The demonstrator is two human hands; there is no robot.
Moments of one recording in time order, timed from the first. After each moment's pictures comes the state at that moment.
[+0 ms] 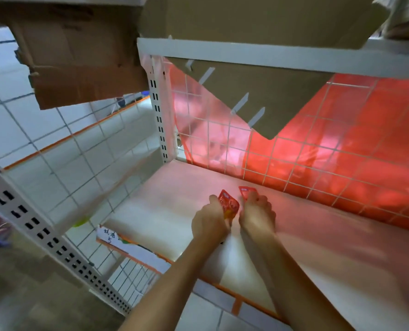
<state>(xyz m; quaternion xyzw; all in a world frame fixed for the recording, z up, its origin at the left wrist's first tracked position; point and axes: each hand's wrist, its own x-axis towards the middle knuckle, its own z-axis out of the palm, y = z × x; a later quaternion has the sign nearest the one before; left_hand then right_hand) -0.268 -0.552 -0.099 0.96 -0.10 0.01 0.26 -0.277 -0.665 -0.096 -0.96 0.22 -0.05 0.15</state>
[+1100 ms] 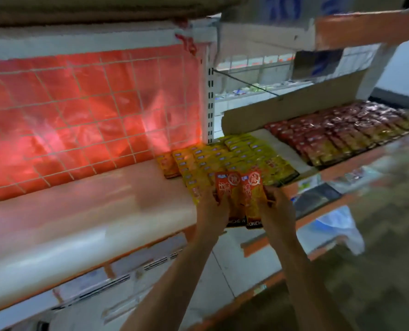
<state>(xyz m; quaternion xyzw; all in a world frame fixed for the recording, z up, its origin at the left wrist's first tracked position) -0.632 -0.882 -0.088 0.72 -0.34 -0.24 0.55 -0.755 -0.928 -0.075 -0.65 0.53 -0.39 0.39</state>
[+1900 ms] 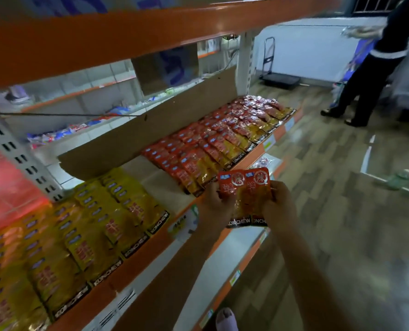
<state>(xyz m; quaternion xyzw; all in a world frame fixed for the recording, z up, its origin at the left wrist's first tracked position) -0.876 -1.135 -0.090 0.63 -0.49 -0.38 0.48 -1.007 -1.140 -0.081 -0.48 0.65 -0.46 0.36</state>
